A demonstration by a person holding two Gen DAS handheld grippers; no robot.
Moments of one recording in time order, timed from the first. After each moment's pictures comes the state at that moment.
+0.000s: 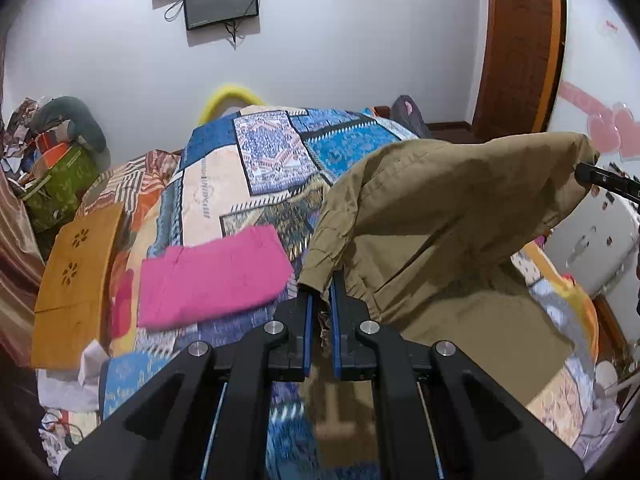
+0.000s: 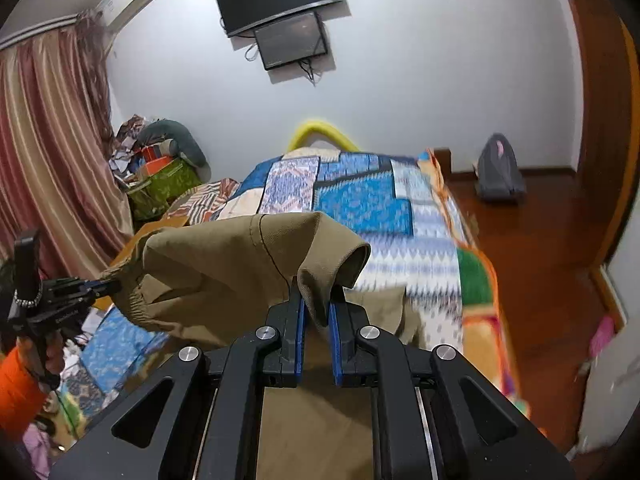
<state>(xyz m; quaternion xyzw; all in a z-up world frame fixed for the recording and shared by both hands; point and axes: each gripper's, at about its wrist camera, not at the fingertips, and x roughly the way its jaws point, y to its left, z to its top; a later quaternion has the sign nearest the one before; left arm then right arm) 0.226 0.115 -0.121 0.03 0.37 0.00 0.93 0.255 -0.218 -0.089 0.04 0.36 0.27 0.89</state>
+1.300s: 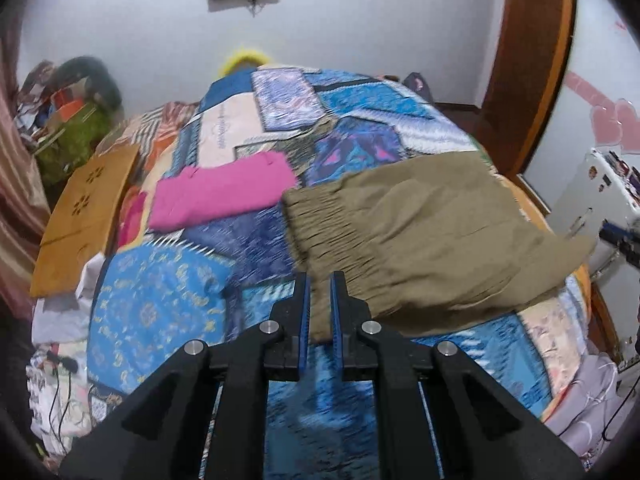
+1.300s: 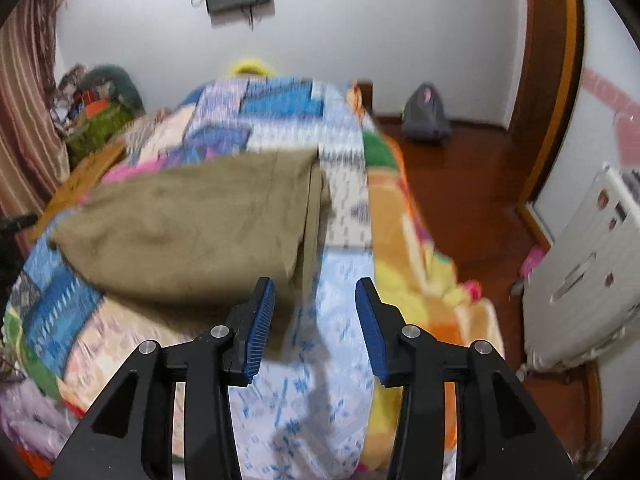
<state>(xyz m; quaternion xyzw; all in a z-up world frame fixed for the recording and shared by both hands) 0.135 0.108 -0.156 -0.01 0.41 0.01 0.91 0.146 -0.294 -0.135 -0.02 0.39 0.15 0.91</state>
